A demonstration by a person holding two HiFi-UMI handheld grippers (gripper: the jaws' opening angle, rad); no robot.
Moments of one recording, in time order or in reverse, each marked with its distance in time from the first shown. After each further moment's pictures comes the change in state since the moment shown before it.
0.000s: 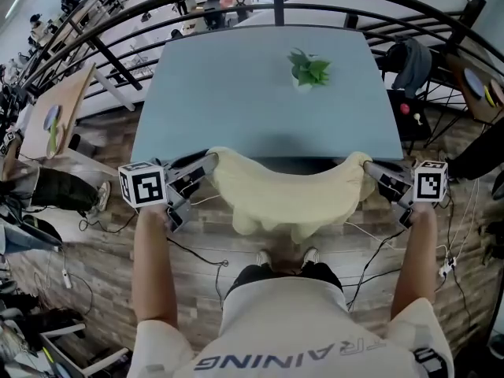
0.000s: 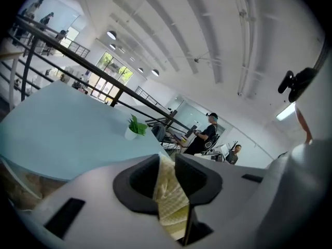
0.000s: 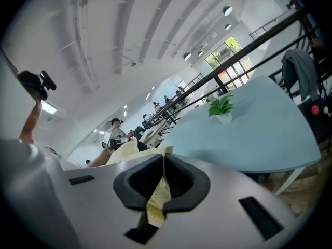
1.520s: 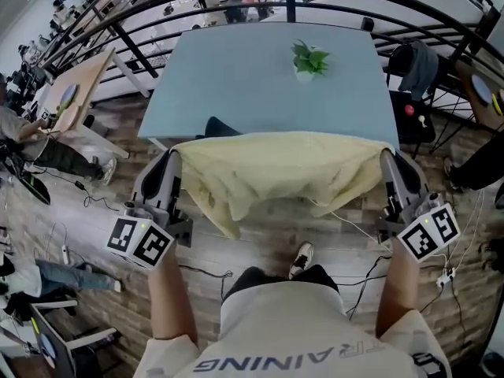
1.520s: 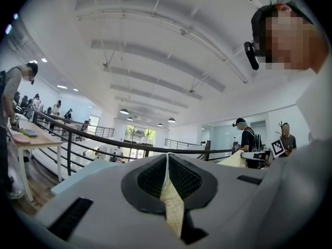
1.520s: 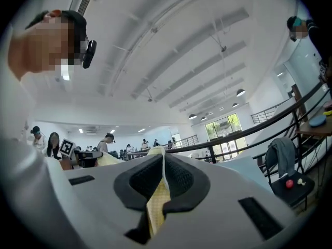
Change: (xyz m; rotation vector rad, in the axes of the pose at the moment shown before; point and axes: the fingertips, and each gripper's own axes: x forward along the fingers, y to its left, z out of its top) left arm -0.095 -0.158 -0.014 0.406 -0.564 0.500; right arm -0.119 0.123 0.027 -0.476 -0.561 -0.219
